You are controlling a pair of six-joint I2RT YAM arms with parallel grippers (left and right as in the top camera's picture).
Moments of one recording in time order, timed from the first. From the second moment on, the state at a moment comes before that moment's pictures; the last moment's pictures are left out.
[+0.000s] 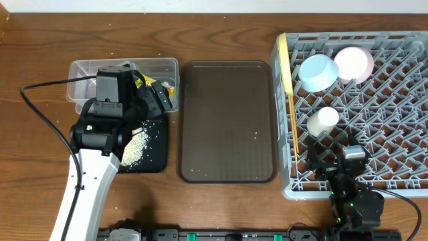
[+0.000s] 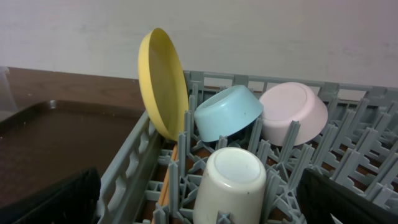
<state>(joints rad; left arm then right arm) -0.10 1.21 1.10 -0.75 0.10 -0.52 -0.01 0.01 0.01 -0.06 -0.13 -0.01</state>
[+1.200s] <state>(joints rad) -0.10 1.09 1.07 -0.95 -0.02 -0.52 -0.01 0.01 0.01 -0.06 -0.13 -0.01</state>
